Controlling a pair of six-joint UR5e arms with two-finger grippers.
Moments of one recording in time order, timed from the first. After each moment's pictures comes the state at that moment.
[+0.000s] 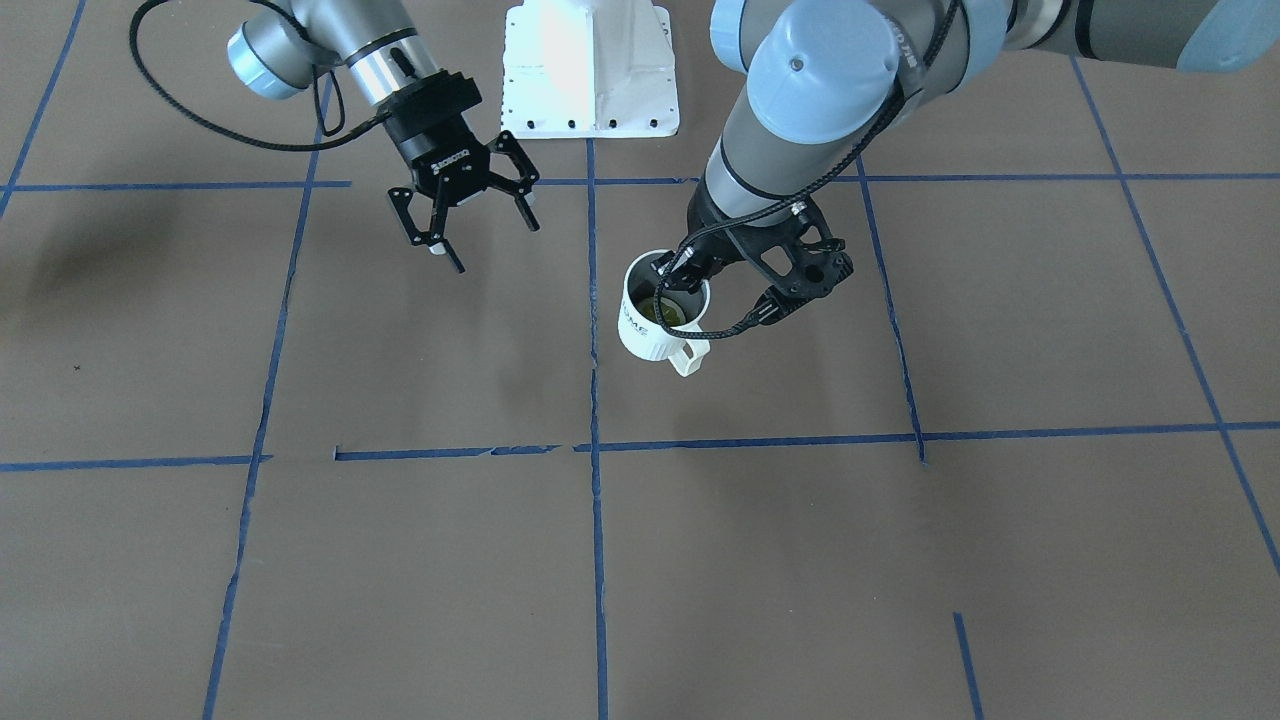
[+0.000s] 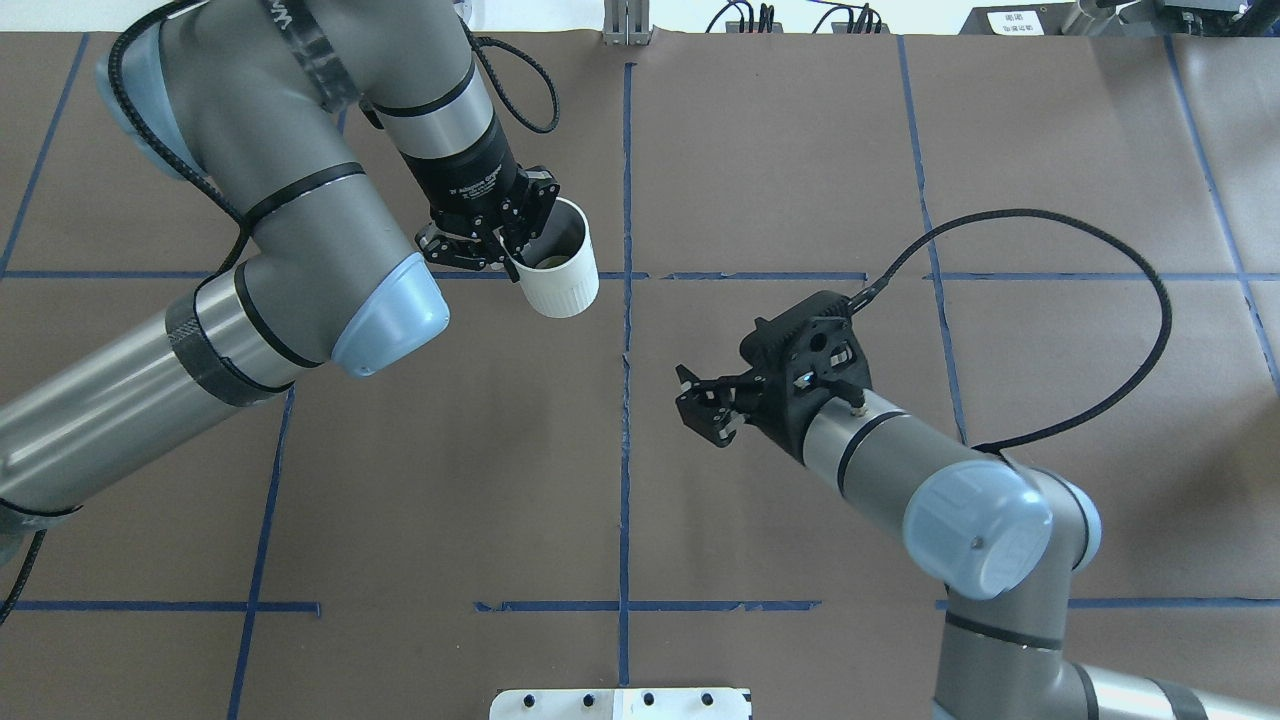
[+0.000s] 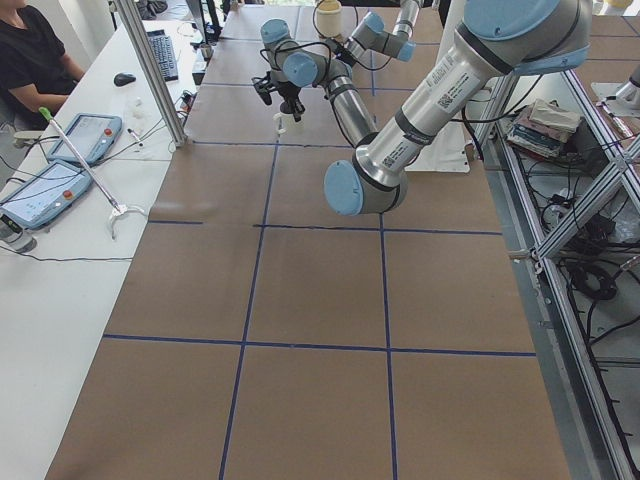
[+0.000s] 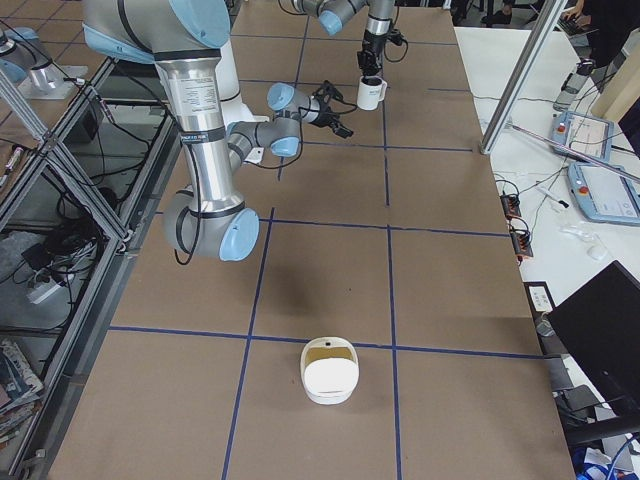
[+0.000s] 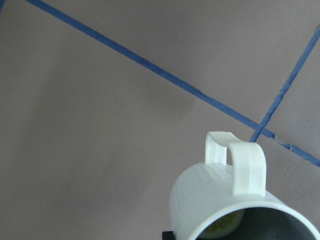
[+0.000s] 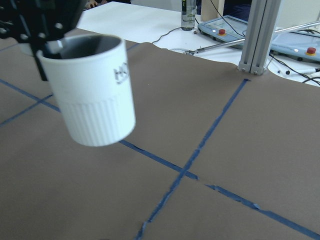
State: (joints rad) left arm -0.78 -2.42 -1.65 -1.35 -2.27 -1.60; right arm 0.28 -1.25 1.92 -0.82 1.11 0.73
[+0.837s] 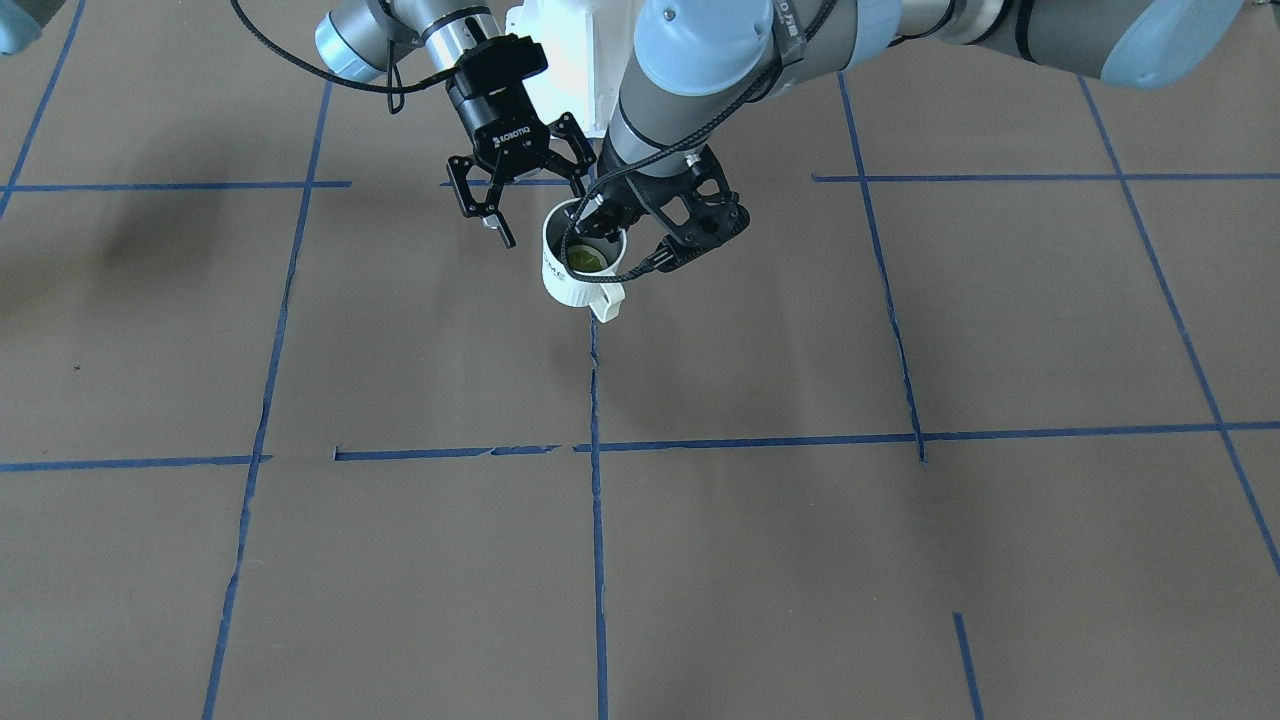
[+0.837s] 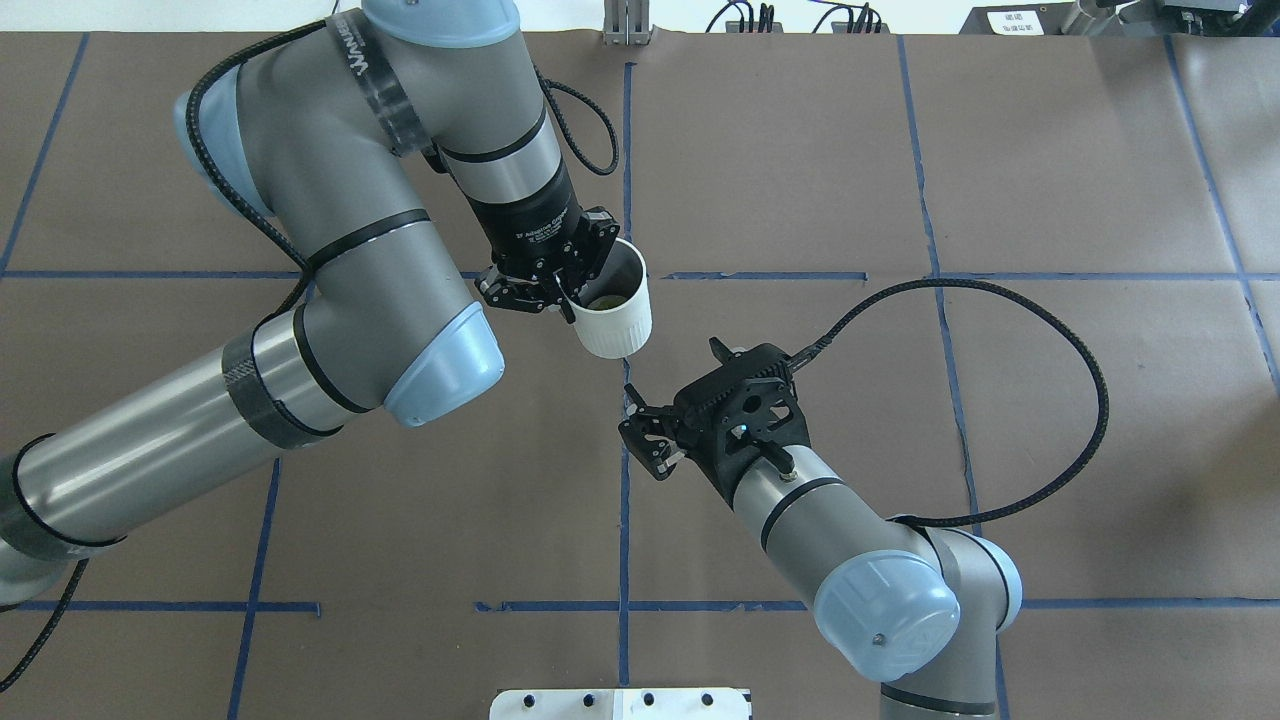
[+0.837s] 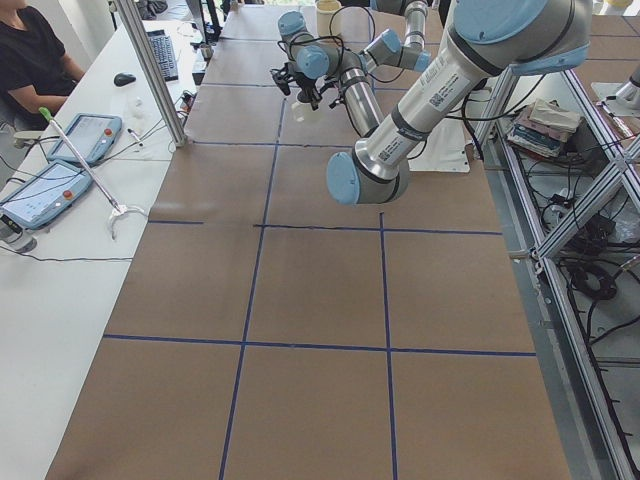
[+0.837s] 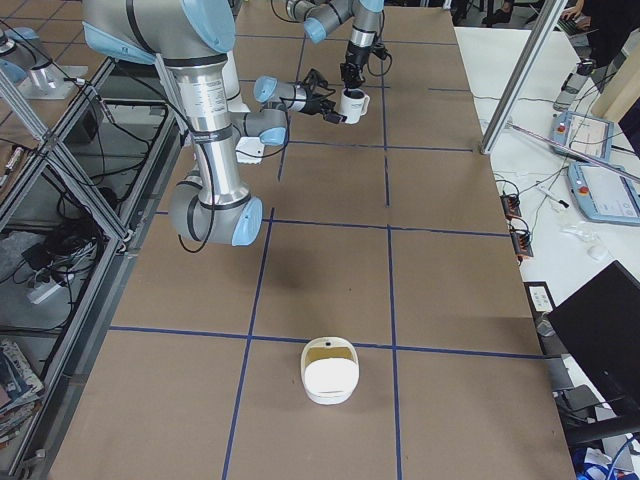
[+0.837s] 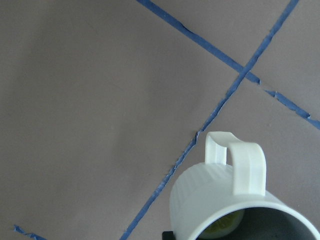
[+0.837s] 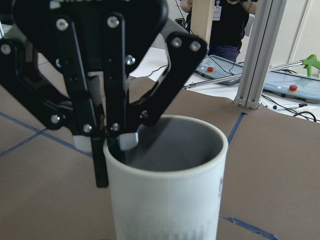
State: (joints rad) left arm -0.67 -2.48 -1.66 -1.36 -2.27 -1.67; right arm 0.18 -1.16 1.85 -0.83 0.87 0.72
